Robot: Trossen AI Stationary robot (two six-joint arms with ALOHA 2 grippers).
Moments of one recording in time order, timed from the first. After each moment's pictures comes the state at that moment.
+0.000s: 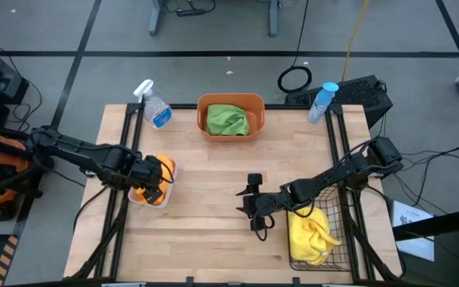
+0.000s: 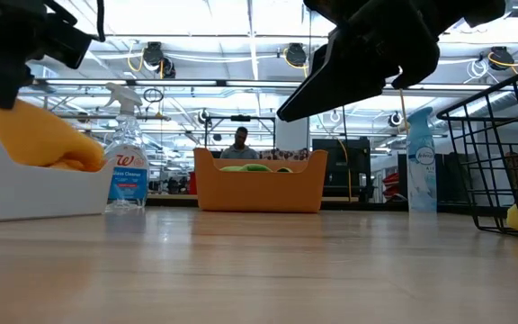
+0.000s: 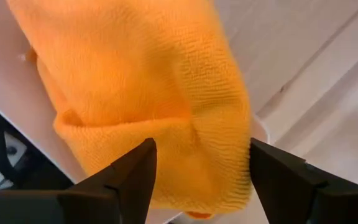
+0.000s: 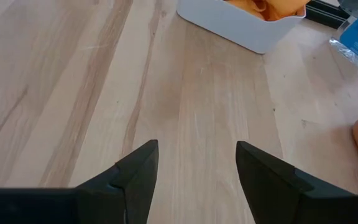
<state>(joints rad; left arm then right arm) -0.25 0.99 0.84 -1.23 0.05 -1.01 0.36 1.69 0.96 0.07 0.39 0.01</state>
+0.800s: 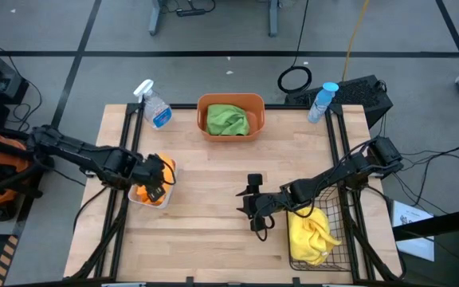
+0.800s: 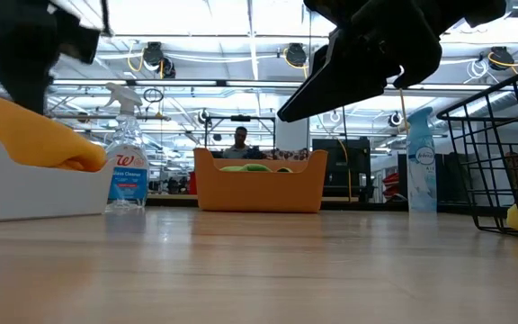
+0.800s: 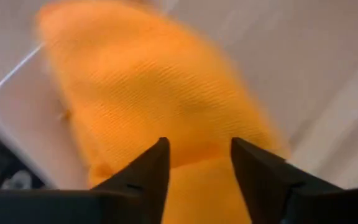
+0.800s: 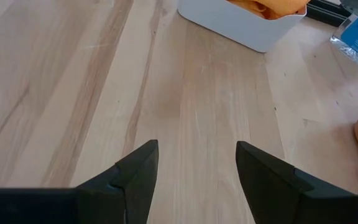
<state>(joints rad) -0.28 0.99 0.82 -1.17 -0.14 -0.93 0.36 1.69 0.96 0.07 0.39 0.01</state>
